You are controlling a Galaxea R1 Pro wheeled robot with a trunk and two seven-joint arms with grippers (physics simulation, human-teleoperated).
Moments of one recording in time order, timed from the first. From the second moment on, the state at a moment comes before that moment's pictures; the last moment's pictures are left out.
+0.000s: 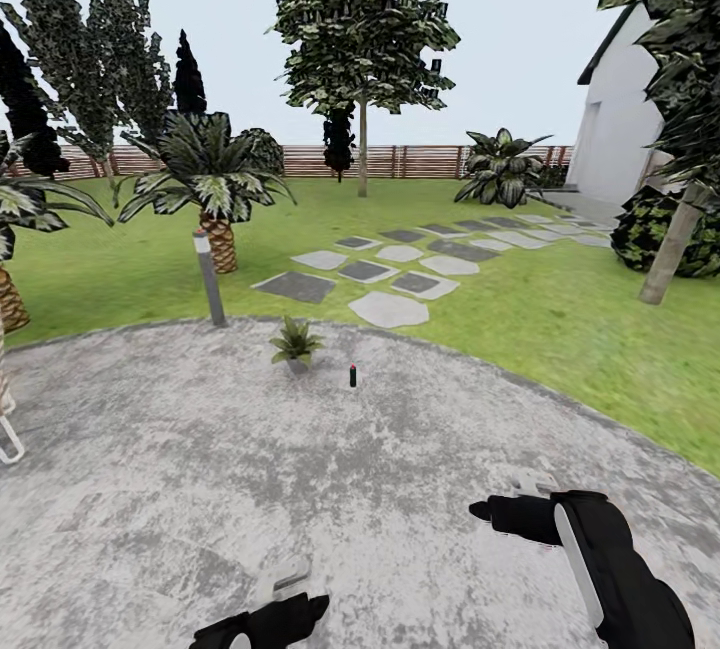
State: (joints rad) left arm -0.13 -0.06 -0.20 -1.03 0.54 0.51 0.08; right arm -0.32 -0.06 -0.16 -1.34 0.00 1.04 0.31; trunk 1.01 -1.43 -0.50
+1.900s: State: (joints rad) left arm -0.13 -0.03 -0.14 -1.03 0.53 0.48 0.09; right arm -0.33 -0.07 -0.16 -1.41 0.01 0.85 0.30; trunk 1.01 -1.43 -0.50
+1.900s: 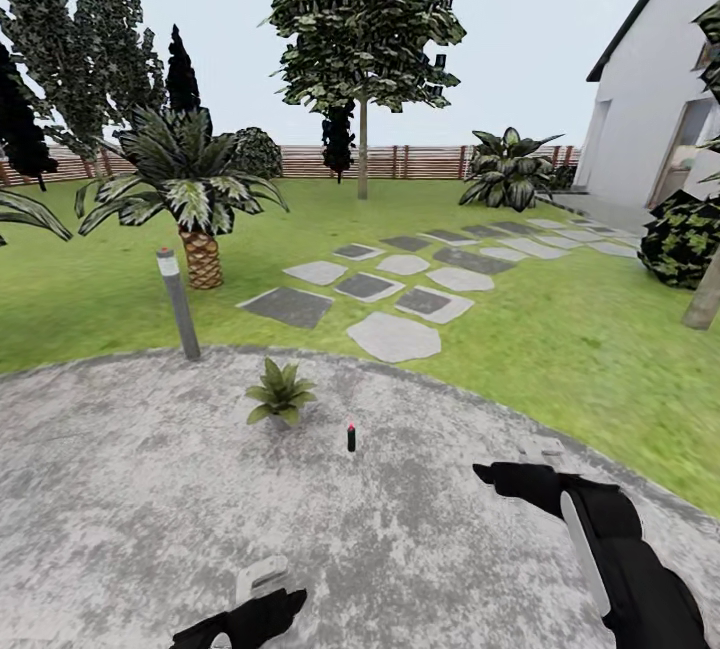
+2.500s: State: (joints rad) left arm -0.13 -0.03 -0.09 -1.01 0.52 0.48 0.09; right arm -0.33 -0.08 -0.15 -1.44 0.01 0.81 0.27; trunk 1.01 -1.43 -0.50
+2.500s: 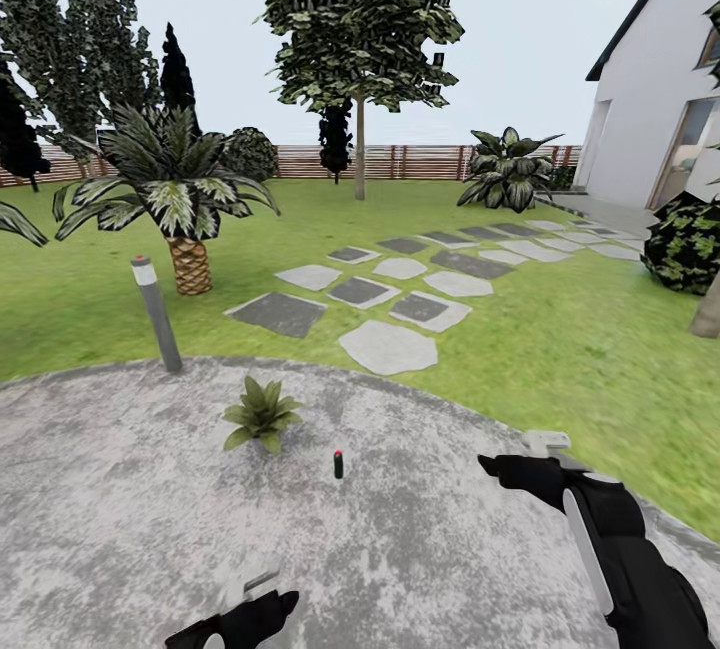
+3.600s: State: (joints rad) left arm -0.13 -0.03 -0.09 -1.03 0.53 0.46 0.09; right arm -0.23 -0.09 -0.16 -1.61 0.02 0.96 0.28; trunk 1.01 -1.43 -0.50
